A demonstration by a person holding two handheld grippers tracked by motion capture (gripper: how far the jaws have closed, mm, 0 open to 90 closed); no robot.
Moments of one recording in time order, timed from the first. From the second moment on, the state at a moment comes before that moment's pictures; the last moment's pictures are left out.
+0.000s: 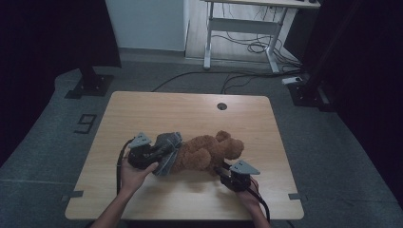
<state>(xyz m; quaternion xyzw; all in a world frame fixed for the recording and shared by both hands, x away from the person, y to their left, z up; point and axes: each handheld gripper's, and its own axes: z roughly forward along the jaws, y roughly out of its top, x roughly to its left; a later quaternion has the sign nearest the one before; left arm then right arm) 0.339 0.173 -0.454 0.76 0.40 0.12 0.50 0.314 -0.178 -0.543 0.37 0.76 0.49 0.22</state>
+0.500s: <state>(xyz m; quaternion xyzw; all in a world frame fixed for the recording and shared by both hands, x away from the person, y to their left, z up) 0.331 0.171 -0.474 0.75 0.40 0.08 0.52 0.293 -0.217 -0.478 0.38 0.70 0.55 0.26</state>
